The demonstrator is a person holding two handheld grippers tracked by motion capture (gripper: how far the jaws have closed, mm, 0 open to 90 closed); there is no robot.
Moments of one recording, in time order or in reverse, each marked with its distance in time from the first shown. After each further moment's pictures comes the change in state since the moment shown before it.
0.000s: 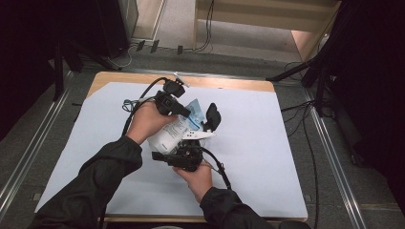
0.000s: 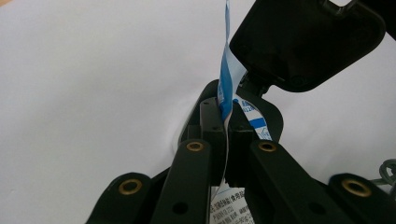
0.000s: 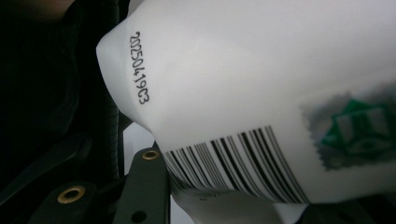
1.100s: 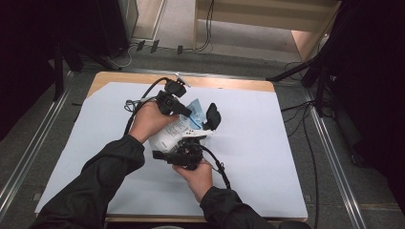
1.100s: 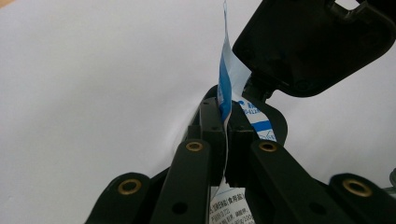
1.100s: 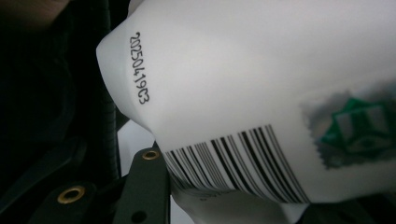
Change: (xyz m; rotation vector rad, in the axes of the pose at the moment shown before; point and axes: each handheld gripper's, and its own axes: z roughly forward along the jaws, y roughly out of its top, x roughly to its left) left arm 0.001 0.002 0.005 0.002 0.006 0.003; right arm 0.003 0.005 0.000 0.027 -0.049 0.056
